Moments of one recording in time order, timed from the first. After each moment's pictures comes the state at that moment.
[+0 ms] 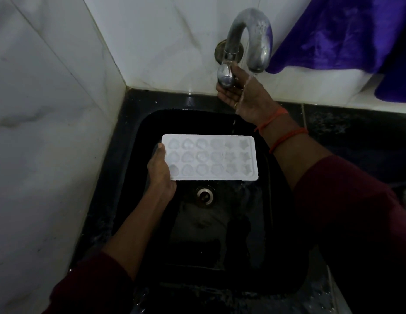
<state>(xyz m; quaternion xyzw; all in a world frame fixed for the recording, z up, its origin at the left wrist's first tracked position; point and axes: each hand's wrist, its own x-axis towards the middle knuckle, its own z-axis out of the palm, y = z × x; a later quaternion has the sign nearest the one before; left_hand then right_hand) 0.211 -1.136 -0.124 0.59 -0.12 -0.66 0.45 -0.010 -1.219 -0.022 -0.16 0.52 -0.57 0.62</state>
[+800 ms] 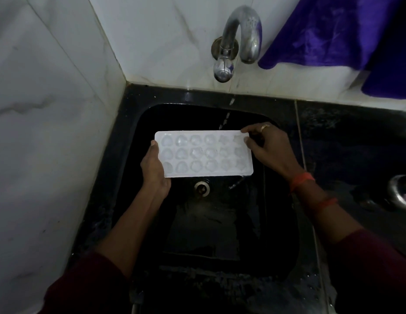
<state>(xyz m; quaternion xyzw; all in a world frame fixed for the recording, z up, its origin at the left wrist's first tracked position) 0.222 -1.114 -0.104 0.58 -0.12 -0.66 0.46 -0.054 -1.078 -0.077 -0.64 0.69 -0.29 0.17</state>
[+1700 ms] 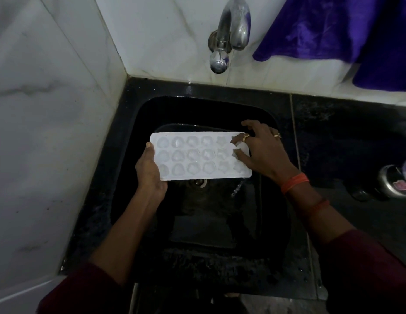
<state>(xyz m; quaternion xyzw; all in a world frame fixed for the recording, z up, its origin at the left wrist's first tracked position) 0.230 -1.064 -0.086 0.60 -0.13 -0.64 0.47 -0.037 -1.034 -0.067 -0.73 0.68 -0.08 0.07</state>
